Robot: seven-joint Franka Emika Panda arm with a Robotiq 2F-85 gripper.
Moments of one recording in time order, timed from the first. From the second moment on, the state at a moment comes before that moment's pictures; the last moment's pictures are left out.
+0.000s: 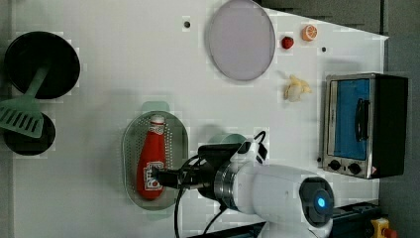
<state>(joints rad) -0.05 0.21 0.83 -2.28 0.03 0.97 -0.02</state>
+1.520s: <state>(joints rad) 0.05 0.55 0.66 -2.31 -0.03 1.25 -0.01</state>
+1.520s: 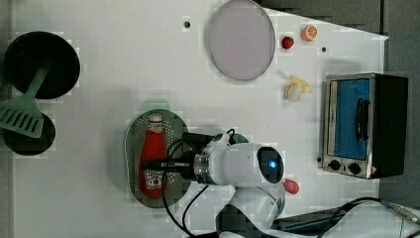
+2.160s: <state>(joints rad) 0.06 0.18 0.67 -2.20 0.09 0.80 0.00</state>
